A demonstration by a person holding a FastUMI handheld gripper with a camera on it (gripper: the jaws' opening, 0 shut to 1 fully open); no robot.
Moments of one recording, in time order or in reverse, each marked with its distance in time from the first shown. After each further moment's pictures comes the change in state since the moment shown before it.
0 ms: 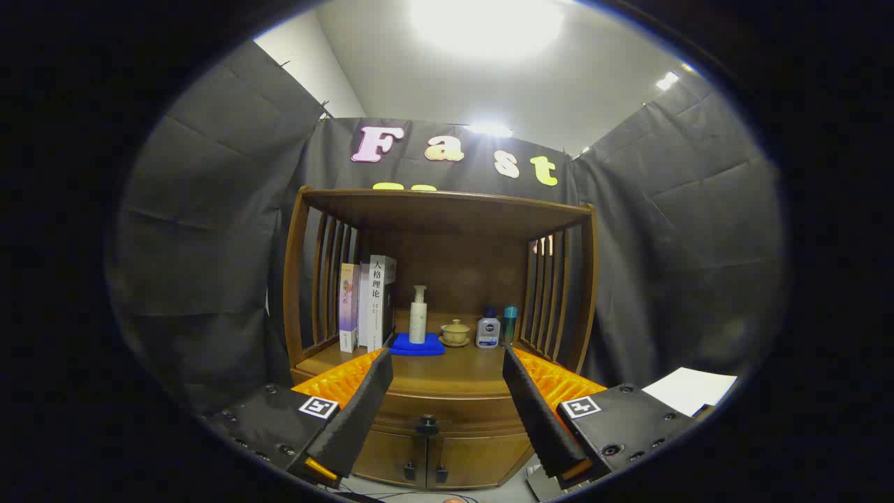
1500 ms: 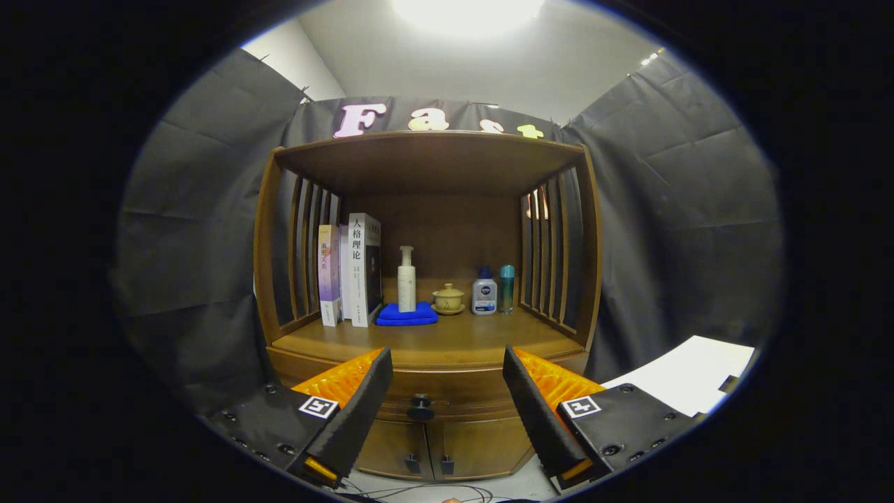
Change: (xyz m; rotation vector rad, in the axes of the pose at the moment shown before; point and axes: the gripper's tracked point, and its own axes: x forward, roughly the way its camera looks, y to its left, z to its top) arm 0.036 -0.018 -0.078 0.059 0.095 -0.028
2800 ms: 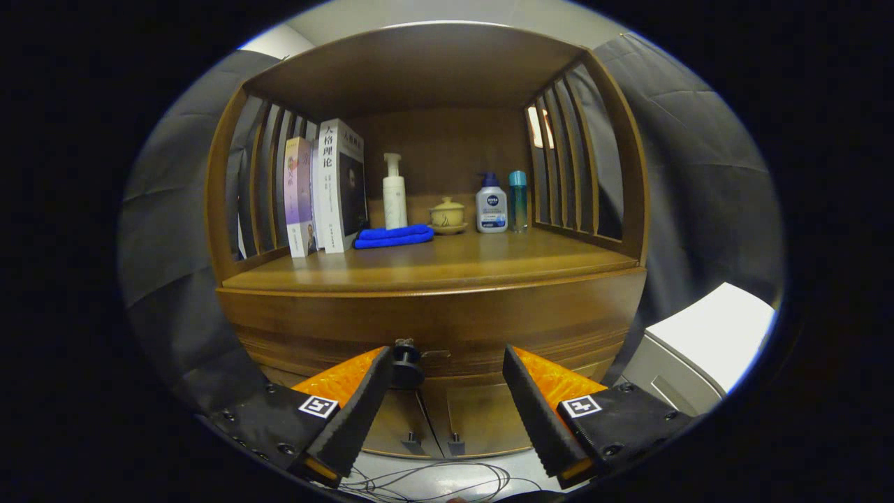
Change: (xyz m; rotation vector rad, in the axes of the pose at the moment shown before) arm 0.084 0.001 -0.138 0.046 0.243 0.033
